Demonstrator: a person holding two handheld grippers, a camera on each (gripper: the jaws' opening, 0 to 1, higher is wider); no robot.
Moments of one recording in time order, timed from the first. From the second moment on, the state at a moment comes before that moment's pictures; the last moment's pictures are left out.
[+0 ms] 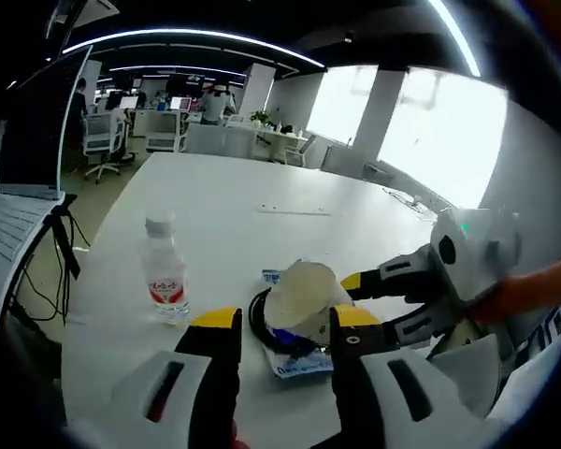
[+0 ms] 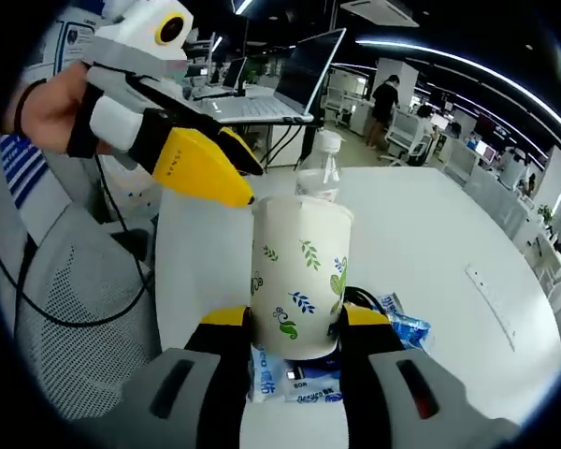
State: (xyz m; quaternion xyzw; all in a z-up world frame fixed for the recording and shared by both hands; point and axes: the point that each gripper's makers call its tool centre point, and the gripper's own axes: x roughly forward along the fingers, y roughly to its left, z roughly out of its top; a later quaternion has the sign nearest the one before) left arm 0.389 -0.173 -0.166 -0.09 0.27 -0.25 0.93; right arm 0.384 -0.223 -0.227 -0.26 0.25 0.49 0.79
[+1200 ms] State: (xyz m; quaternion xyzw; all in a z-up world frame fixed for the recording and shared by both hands) left arm 0.364 -0.234 -0.174 -0.17 0.34 -0.34 0.86; right arm 0.362 -0.233 -0.232 -0.33 0.20 0.51 0.77
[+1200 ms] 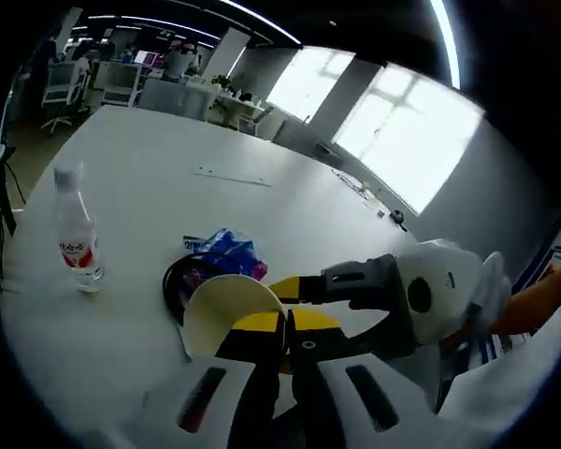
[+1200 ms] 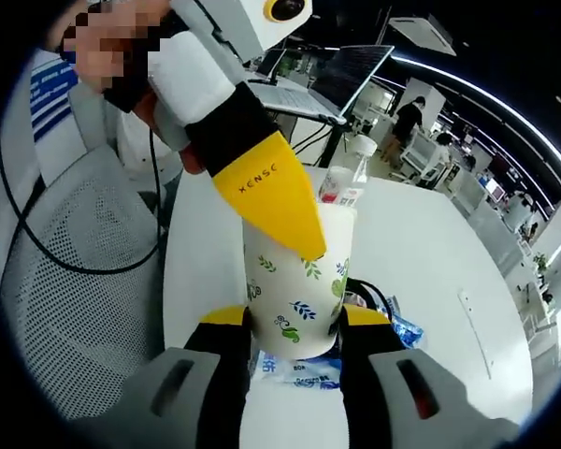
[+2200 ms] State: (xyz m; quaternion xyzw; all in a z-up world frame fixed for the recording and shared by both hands) left arm 0.378 -0.206 -0.189 -0.05 0.34 -0.30 0.89; right arm 0.357 -0.310 -0.252 -0.23 0.29 0.44 0.82
